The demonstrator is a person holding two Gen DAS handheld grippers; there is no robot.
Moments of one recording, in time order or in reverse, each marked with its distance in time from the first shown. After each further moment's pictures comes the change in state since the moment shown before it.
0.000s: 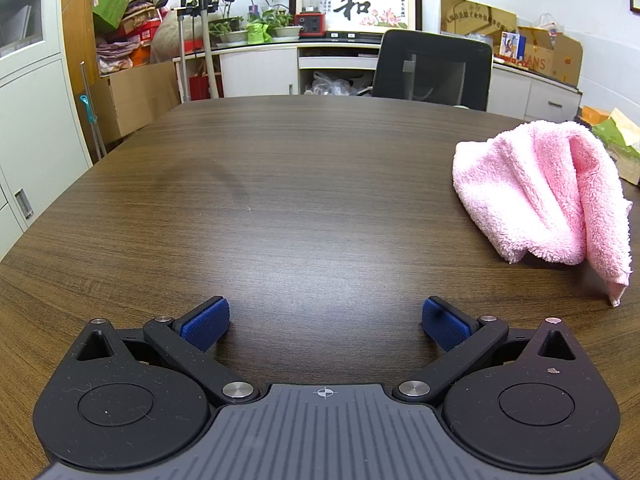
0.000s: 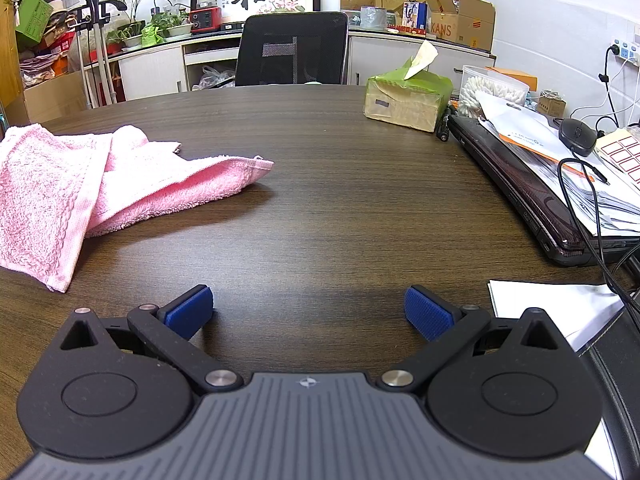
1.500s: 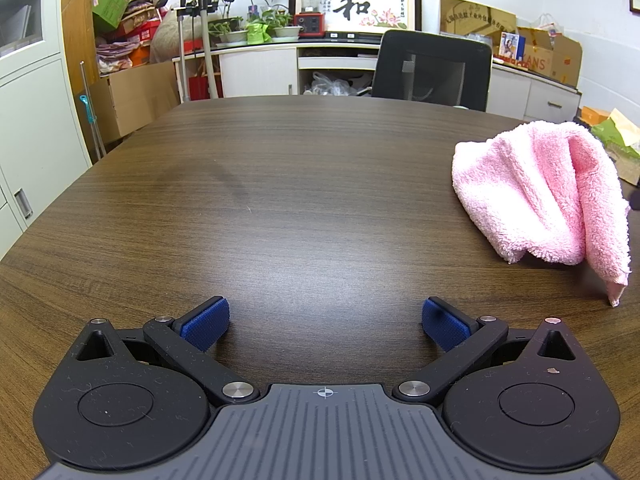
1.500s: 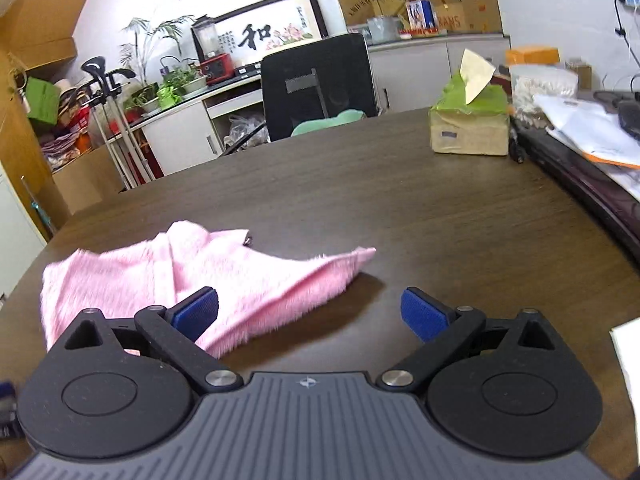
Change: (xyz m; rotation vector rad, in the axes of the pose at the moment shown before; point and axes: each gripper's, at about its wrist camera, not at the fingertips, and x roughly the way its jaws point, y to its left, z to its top) left arm -0.001 0.000 -0.001 0.000 -0.001 -0.005; right arm 0.031 0.031 0.061 0.246 -0.062 0.189
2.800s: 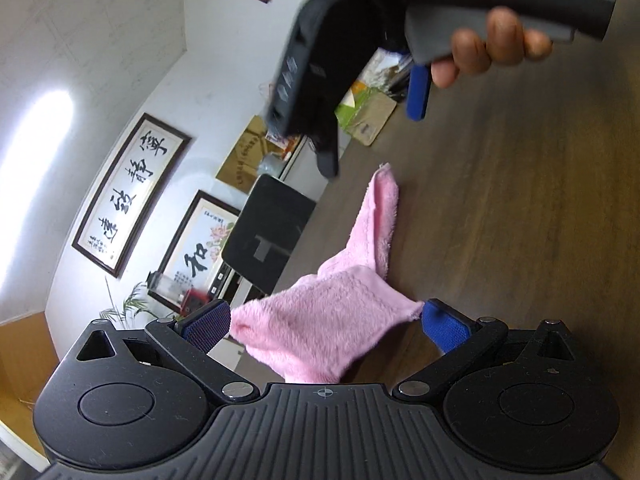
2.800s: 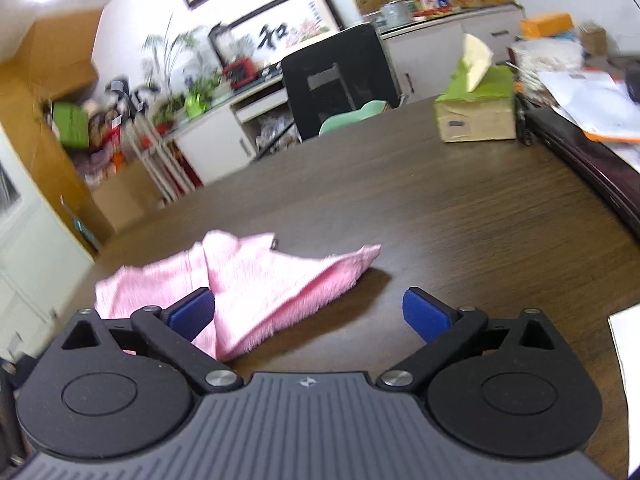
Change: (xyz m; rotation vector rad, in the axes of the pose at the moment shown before) left arm -0.023 -0.206 -0.056 1.195 -0.507 0.053; right arm -0.035 -0.039 0.006 0.125 0.018 0.166
